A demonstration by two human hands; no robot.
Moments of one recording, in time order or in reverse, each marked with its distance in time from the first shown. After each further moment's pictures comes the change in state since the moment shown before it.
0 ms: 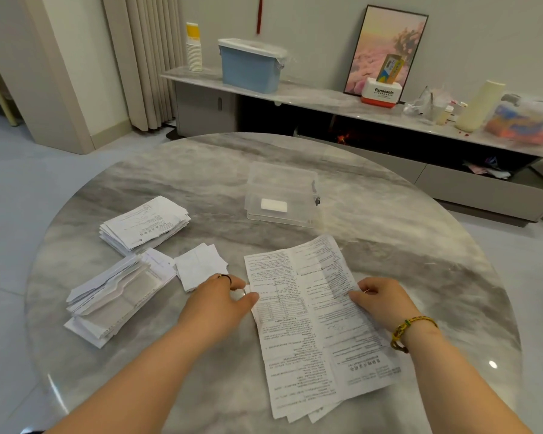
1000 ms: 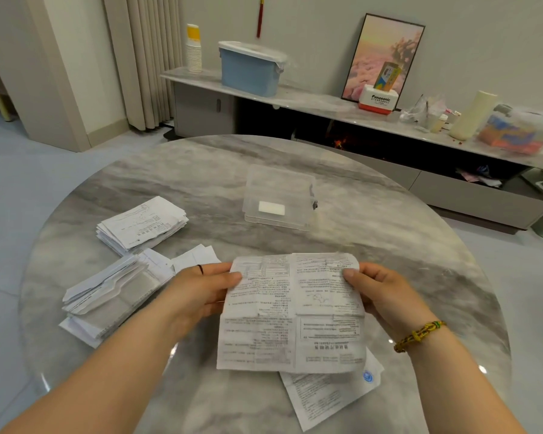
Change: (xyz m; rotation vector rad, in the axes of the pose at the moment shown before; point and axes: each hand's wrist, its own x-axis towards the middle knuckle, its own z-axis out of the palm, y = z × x) left_hand -0.002 0.000 -0.029 -1.019 -0.232 -0.226; right_hand -0.020 -0.023 -0.007 0.635 -0.144 -0.157
